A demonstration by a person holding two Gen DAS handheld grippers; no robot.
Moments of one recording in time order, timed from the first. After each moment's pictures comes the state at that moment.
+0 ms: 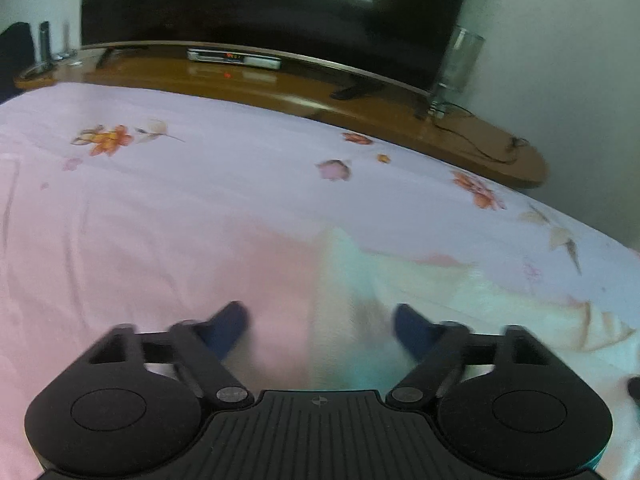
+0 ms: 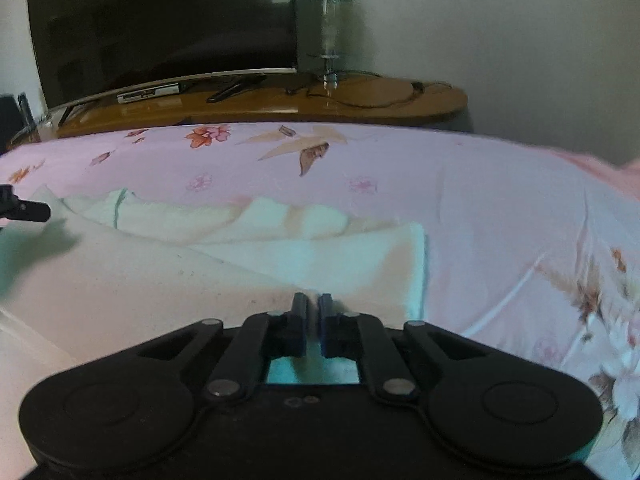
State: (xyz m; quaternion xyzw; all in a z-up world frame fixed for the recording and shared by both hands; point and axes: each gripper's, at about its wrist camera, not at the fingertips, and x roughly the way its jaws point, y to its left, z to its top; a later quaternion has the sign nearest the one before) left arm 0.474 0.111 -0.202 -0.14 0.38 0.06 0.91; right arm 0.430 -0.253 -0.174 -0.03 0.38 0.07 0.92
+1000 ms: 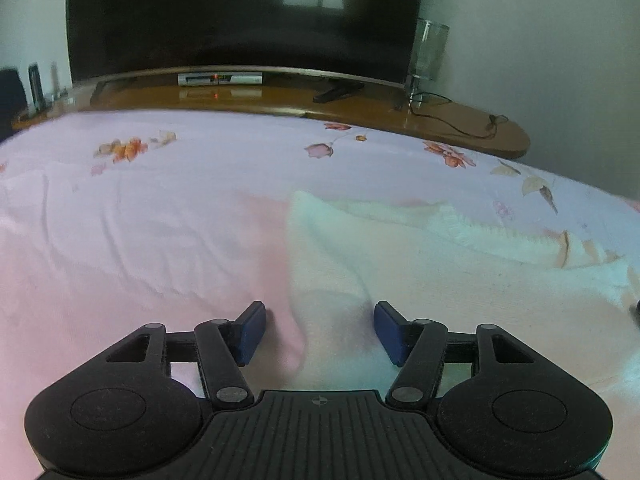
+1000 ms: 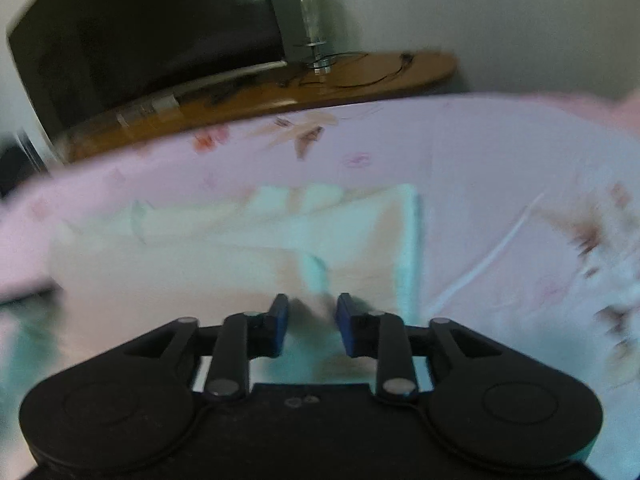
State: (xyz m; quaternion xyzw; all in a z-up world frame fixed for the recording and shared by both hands) left arm 0.411 0.094 -0.195 -0.06 0.36 0.04 0.93; right arm 0.421 -0.286 -0.165 0.12 0.40 0.10 0.90
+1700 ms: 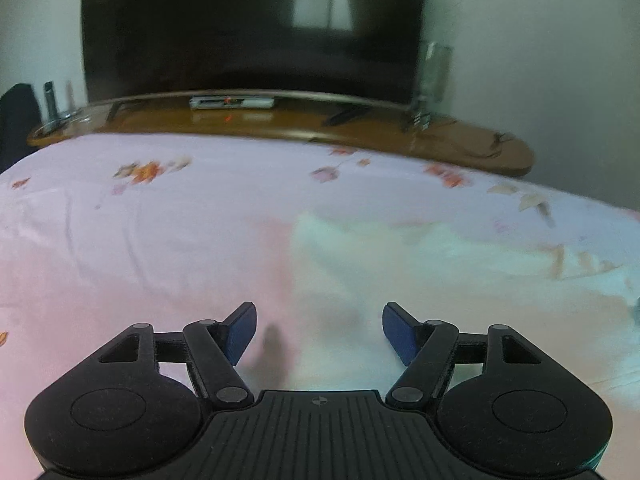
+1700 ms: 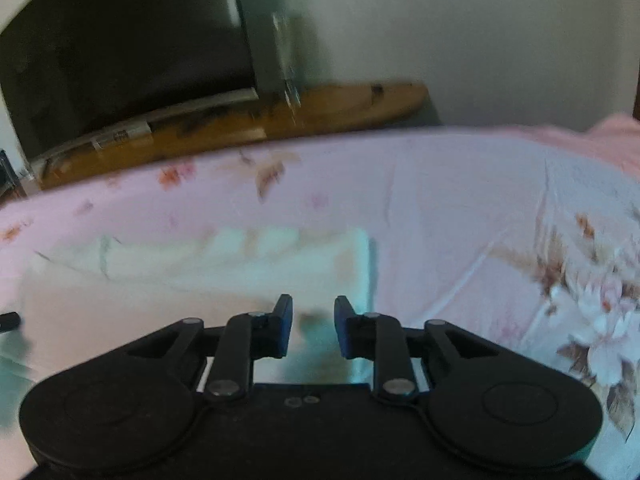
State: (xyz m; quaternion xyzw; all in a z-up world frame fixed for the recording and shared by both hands) left arm 0.390 0.081 -0.179 -0.06 0.33 0.05 0.94; right arm 0.412 -0.277 -0.156 0.02 0.35 0.04 0.93
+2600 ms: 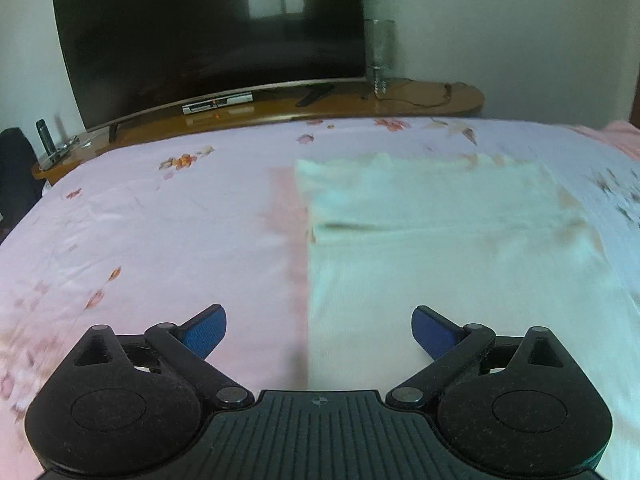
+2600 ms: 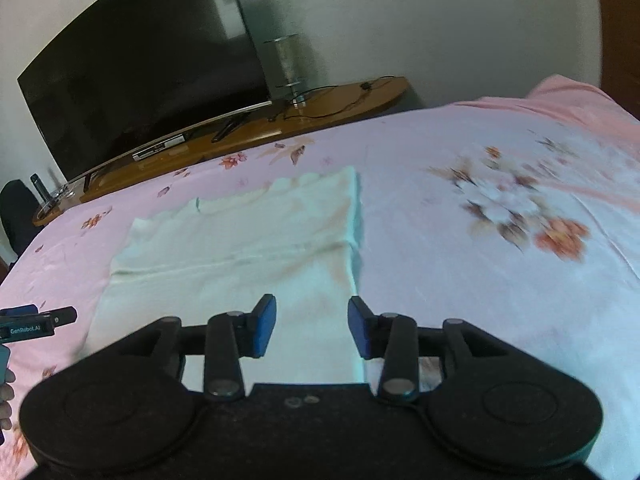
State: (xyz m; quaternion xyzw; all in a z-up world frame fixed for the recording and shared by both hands) left arm 0.207 0.080 -0.118 0.04 0.37 0.02 0.93; right arm 0.177 -0.300 -0.079 0.10 0.36 0.03 0.93
